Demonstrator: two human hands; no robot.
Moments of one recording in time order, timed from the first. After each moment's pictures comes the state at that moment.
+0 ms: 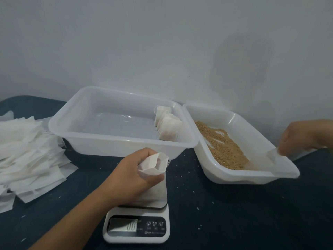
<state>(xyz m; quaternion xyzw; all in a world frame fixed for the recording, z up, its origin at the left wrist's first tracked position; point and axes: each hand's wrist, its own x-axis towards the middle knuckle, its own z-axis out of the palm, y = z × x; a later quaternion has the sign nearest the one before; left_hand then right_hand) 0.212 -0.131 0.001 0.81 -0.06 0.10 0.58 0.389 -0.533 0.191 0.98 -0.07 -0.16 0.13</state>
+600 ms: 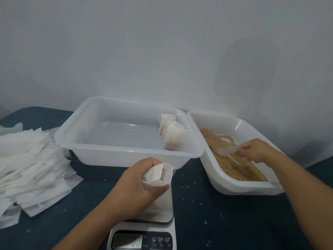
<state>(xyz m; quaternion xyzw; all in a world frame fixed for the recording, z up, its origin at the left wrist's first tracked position) 0.208 -0.133 0.007 0.81 -0.05 0.10 0.57 0.444 -0.486 0.070 0.99 -0.02 -0.05 -0.15</state>
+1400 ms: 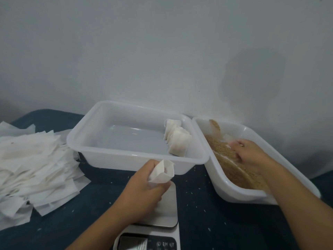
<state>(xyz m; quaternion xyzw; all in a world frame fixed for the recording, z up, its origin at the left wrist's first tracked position) 0.210 -0.136 0.003 0.76 -0.01 0.09 0.64 0.431 -0.439 0.067 0.91 0.00 -0.02 -0.42</state>
